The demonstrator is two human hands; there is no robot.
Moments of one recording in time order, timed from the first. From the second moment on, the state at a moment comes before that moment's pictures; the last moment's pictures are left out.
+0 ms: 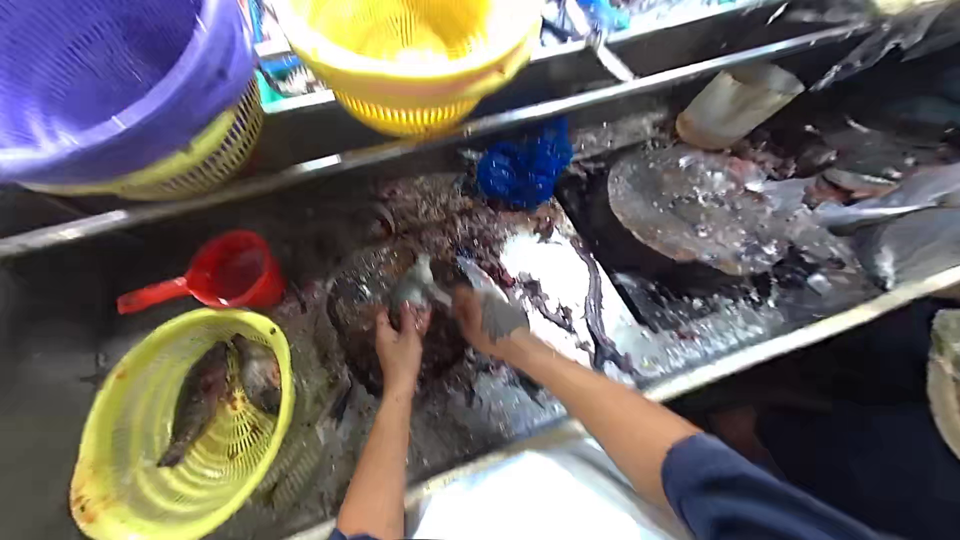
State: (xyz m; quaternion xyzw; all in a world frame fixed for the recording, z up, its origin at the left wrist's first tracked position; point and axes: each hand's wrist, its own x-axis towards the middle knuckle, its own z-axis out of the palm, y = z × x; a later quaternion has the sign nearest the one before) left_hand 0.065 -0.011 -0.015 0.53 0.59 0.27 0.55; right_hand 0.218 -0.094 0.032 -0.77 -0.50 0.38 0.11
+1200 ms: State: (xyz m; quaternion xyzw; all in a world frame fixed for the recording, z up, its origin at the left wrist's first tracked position) left_hand 0.069 0.025 0.026 0.11 0.54 0.29 0.79; right_hand 0.166 -0.120 0.049 -0.78 -0.49 0.34 0.20
